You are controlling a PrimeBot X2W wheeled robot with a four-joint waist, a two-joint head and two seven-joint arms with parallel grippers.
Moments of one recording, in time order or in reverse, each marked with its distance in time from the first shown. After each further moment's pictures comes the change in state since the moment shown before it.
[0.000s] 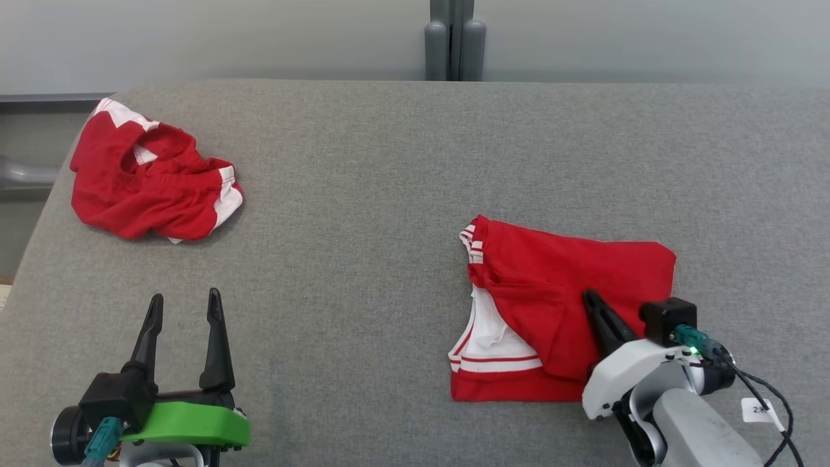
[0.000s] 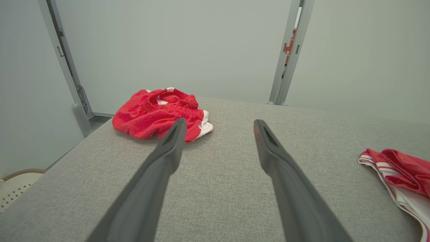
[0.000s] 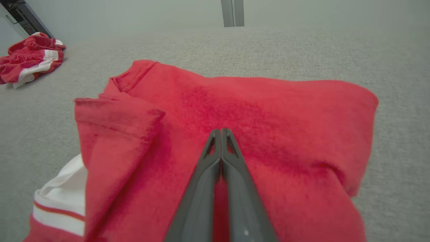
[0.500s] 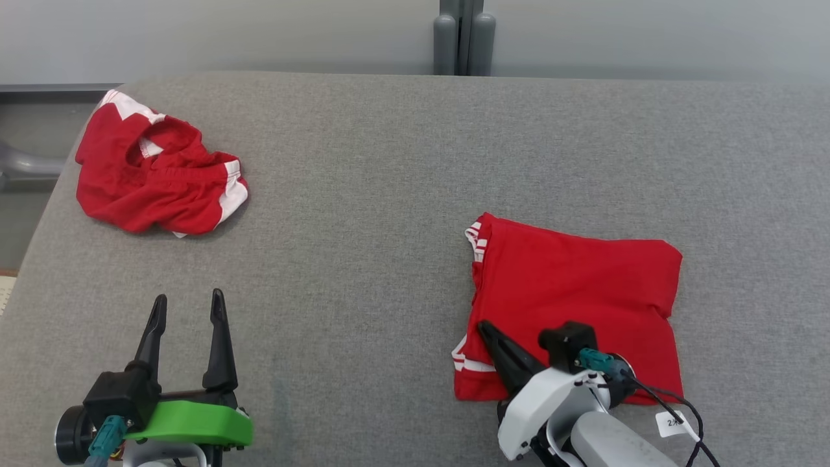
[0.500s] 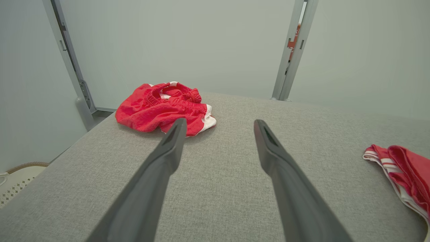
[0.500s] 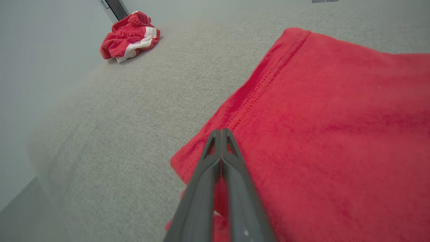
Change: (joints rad) left arm -0.005 0.000 -0.008 0.013 -0.003 0.004 0.000; right arm -0.009 0.098 0.265 -0.022 0.078 0.000 0.000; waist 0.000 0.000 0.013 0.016
